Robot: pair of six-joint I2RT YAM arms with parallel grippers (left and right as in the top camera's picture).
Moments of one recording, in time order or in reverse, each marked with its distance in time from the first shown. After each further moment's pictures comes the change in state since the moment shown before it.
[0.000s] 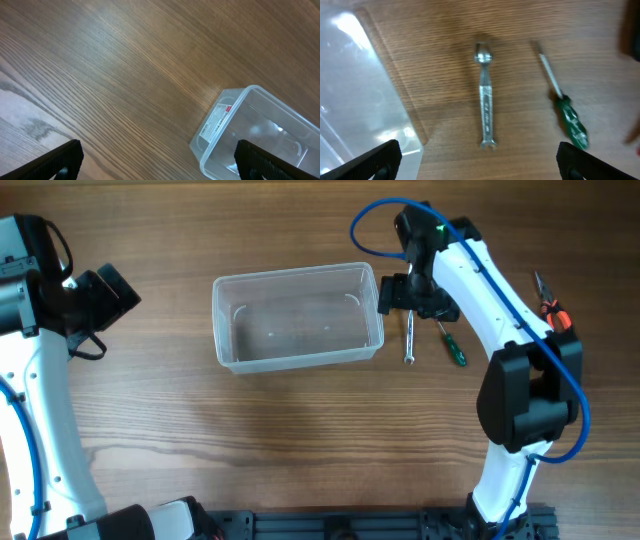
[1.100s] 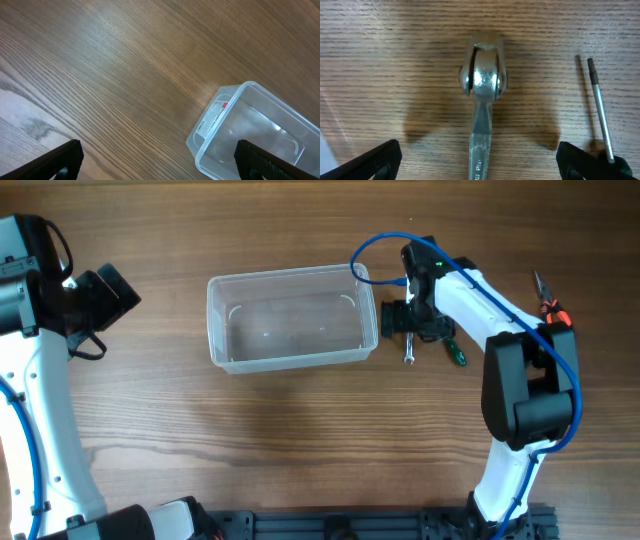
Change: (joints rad) left arm 0.000 0.000 0.000 0.000 0.000 0.000; right arm -0.043 0.003 -0.296 0.341 -0.051 -0.161
